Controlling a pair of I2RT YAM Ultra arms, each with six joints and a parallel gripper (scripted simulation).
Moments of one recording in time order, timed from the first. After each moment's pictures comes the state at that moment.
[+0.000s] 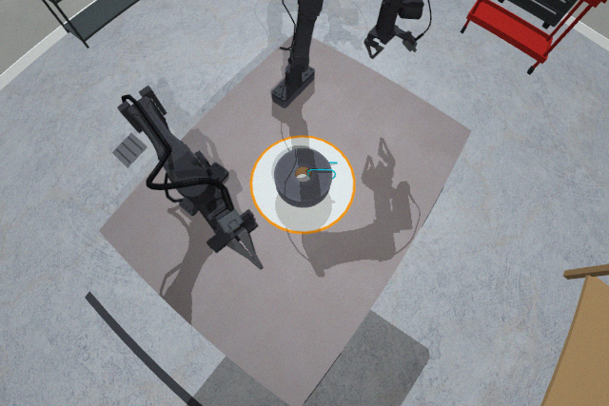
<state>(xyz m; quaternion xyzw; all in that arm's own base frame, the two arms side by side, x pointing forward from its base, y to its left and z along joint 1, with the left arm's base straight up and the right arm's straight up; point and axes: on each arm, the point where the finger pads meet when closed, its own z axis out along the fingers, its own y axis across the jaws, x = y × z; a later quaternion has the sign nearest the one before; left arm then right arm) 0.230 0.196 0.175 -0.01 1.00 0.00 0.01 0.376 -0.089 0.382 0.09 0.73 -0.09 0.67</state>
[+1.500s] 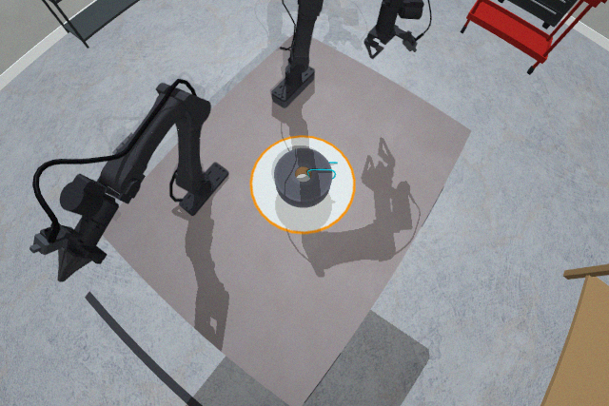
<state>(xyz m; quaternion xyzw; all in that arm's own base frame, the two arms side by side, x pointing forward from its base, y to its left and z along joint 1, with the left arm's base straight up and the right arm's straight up) 0.230 0.196 0.175 -0.01 1.00 0.00 0.01 0.058 -0.382 0.383 0.48 0.55 -0.45 0.51</state>
